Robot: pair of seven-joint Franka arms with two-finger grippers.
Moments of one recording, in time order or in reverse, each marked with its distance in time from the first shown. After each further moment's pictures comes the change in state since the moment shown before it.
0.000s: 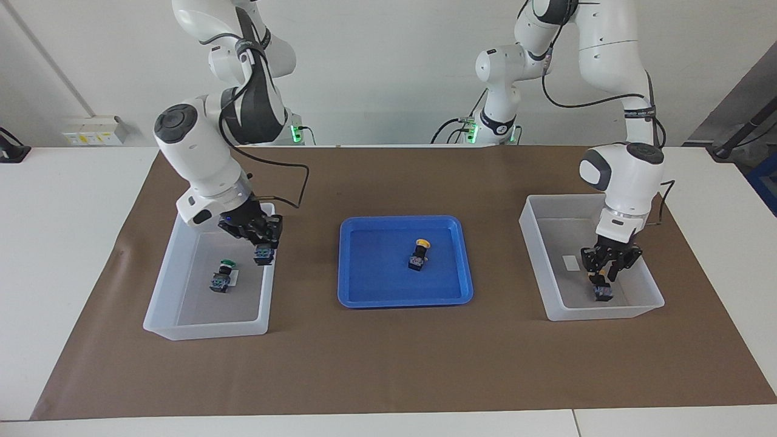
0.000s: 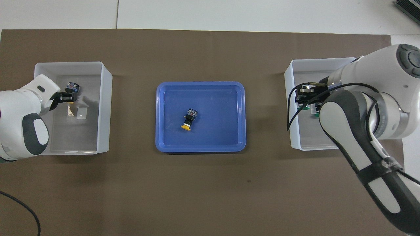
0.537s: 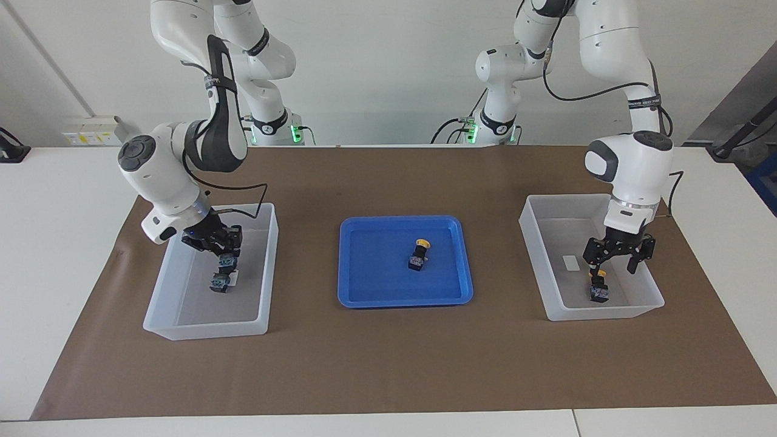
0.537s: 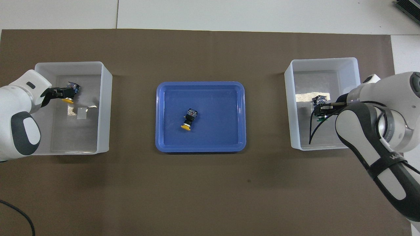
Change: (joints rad) left arm 0.003 -0.074 0.000 0.012 0.000 -0.035 0.001; right arm -0.130 0.003 0.000 -0.218 0.000 0.198 -0.268
